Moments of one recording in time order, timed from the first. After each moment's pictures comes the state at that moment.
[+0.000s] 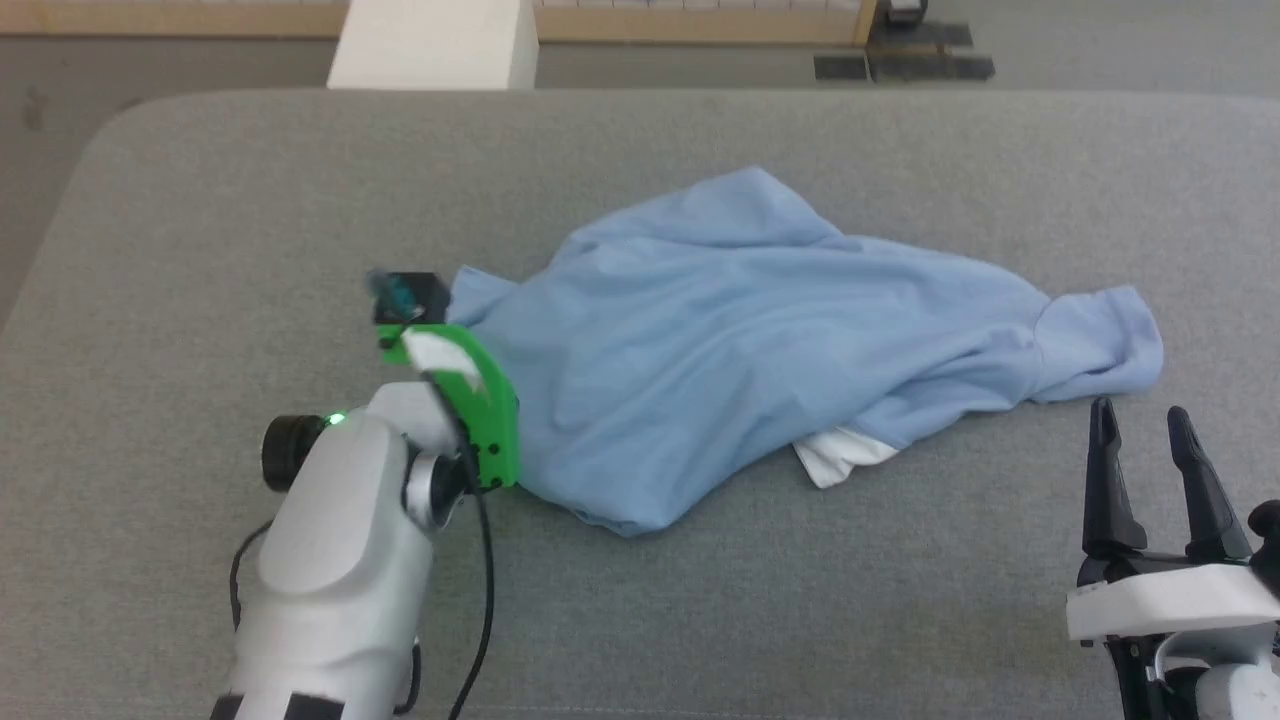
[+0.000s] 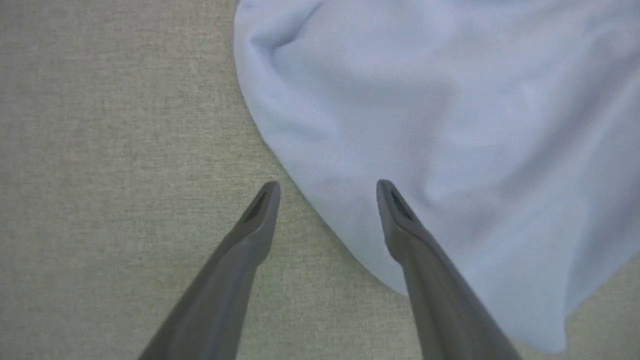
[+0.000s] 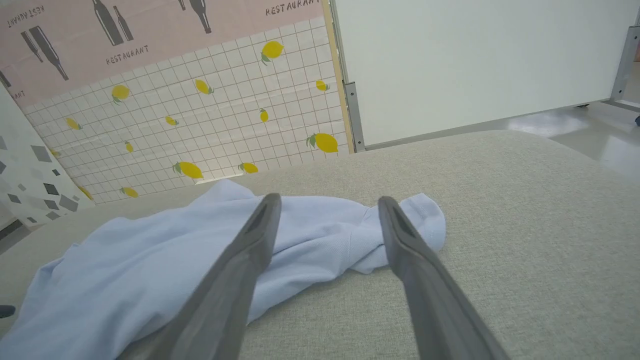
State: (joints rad) left arm -0.60 0.08 -0.16 0.58 -0.28 0.01 0.64; right arm -0.03 -0.05 -0.17 0.08 0.26 0.13 -0.23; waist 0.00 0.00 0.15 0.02
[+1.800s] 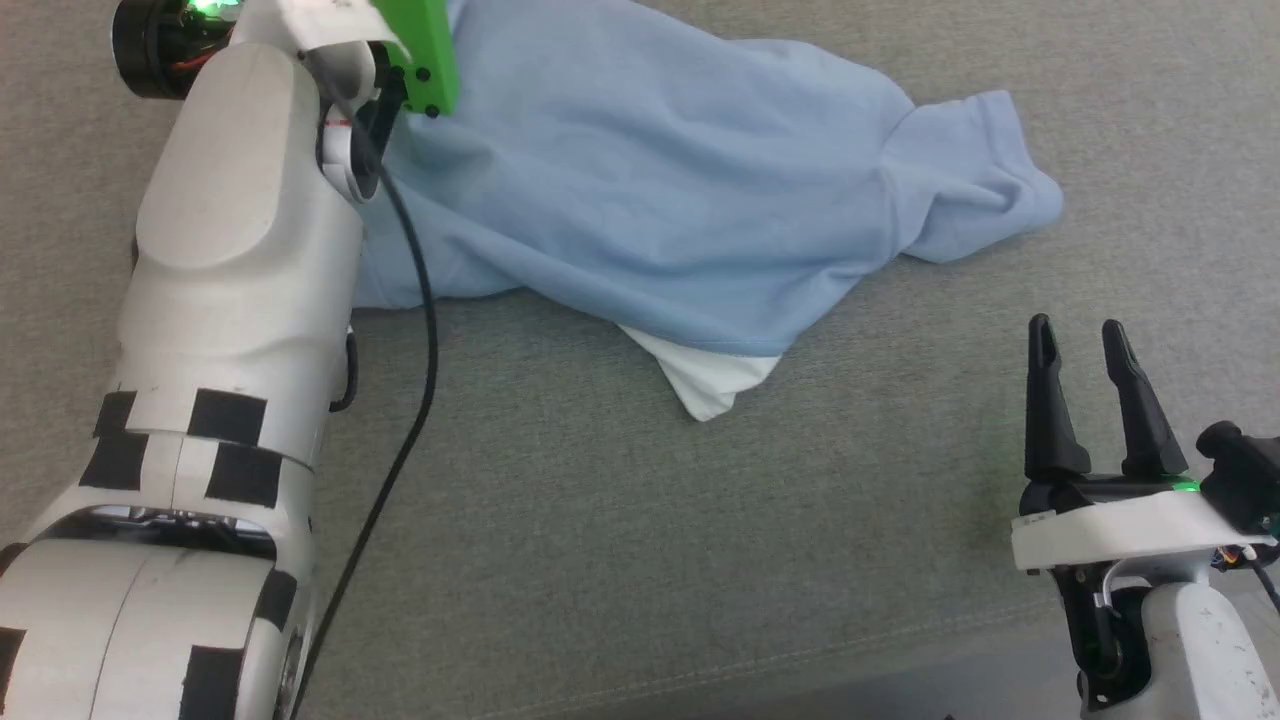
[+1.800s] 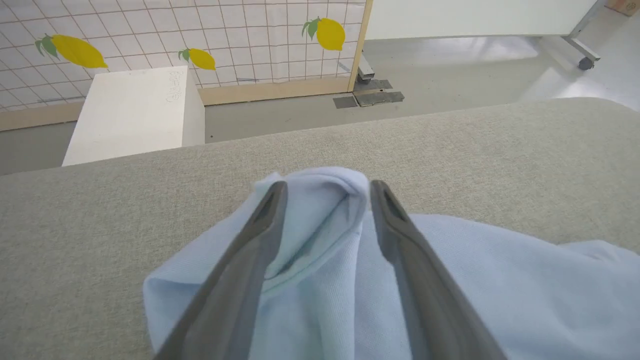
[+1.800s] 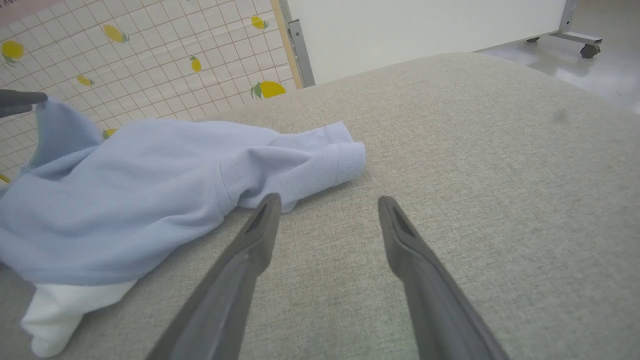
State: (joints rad) left arm -1.19 0.12 -0.18 0.85 -0.25 -0.02 0.23; right arm -0.16 -0.05 -0.06 0.13 0.33 0.13 -0.26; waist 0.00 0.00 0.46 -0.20
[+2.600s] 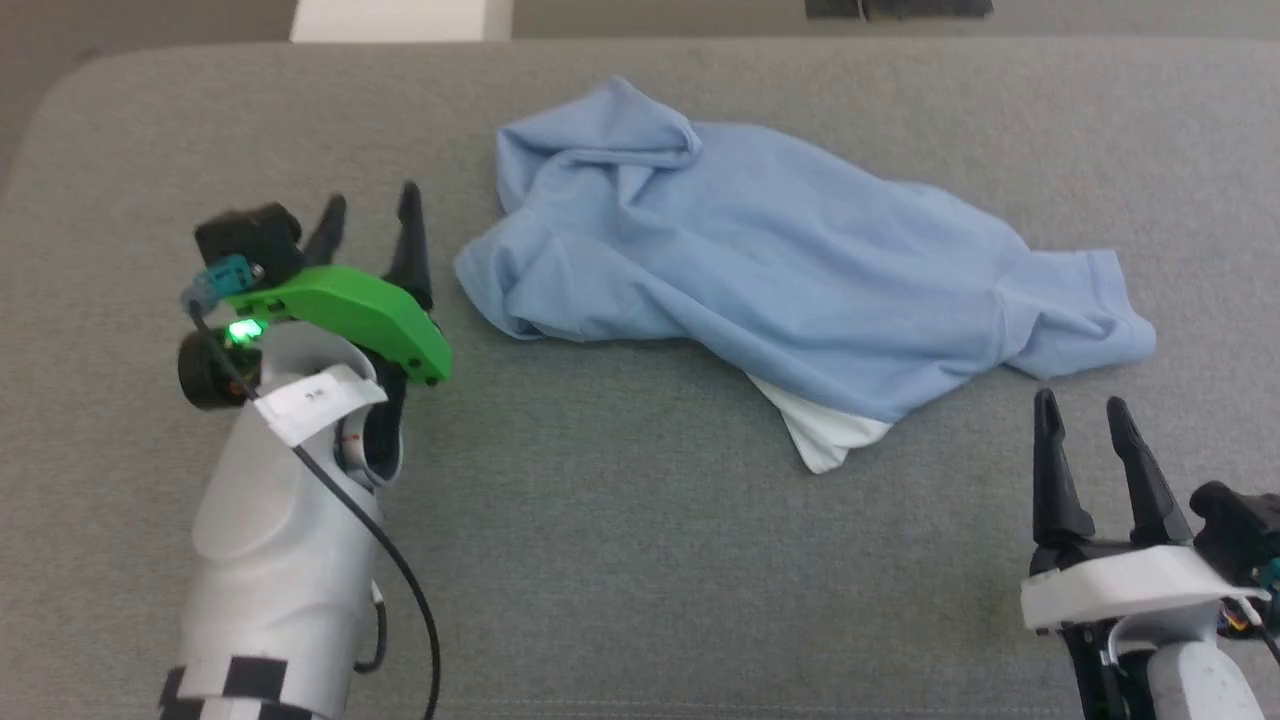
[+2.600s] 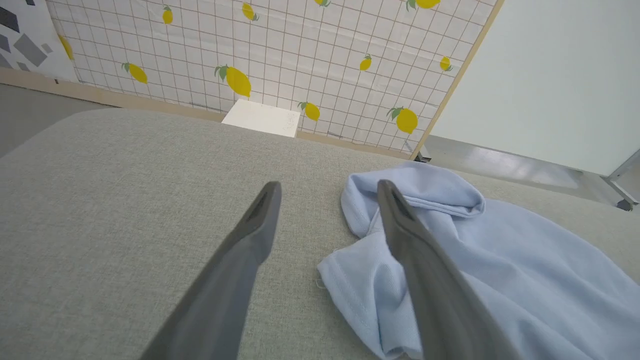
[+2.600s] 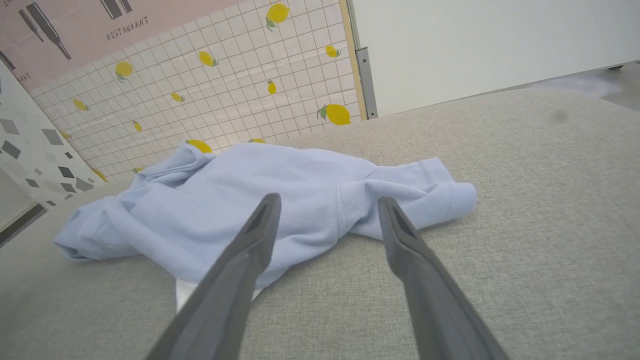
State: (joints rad) left arm -0.68 0.12 -0.09 0.64 -0.40 -0.04 -0.12; right arm -0.09 -0.05 -0.10 0.18 0.29 0.13 -0.25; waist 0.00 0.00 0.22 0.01
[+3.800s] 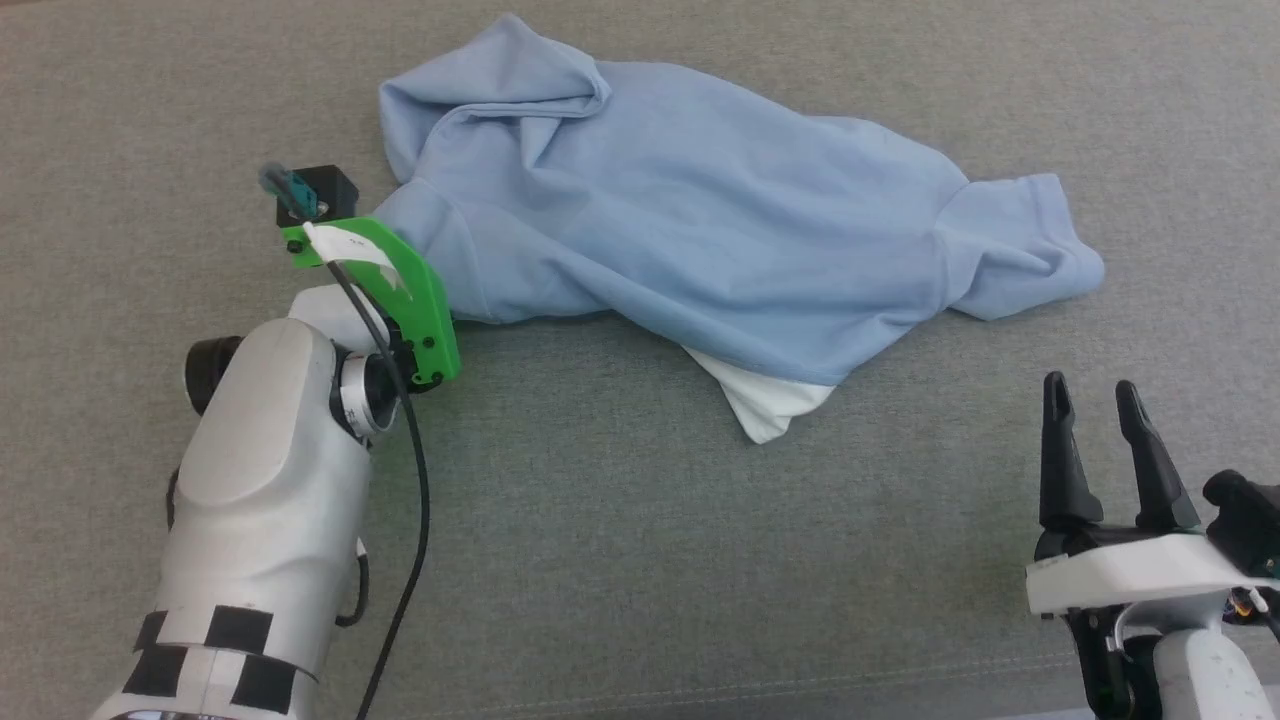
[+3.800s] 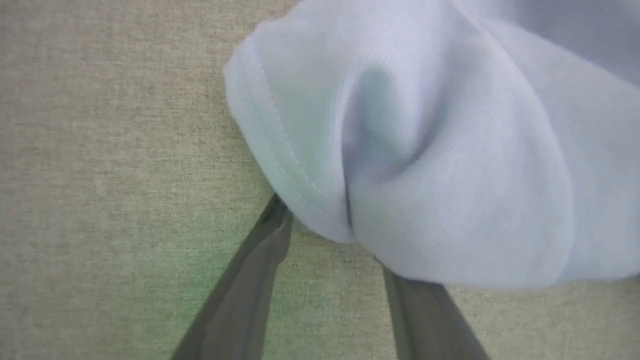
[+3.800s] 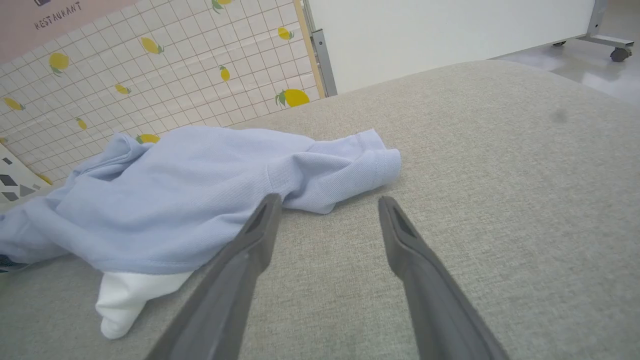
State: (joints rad) left arm -0.77 0.16 -0.21 0.68 -0.42 0.11 0.63; right arm -0.09 -0.05 -0.10 0.16 0.32 0.13 -0.25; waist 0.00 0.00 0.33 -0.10
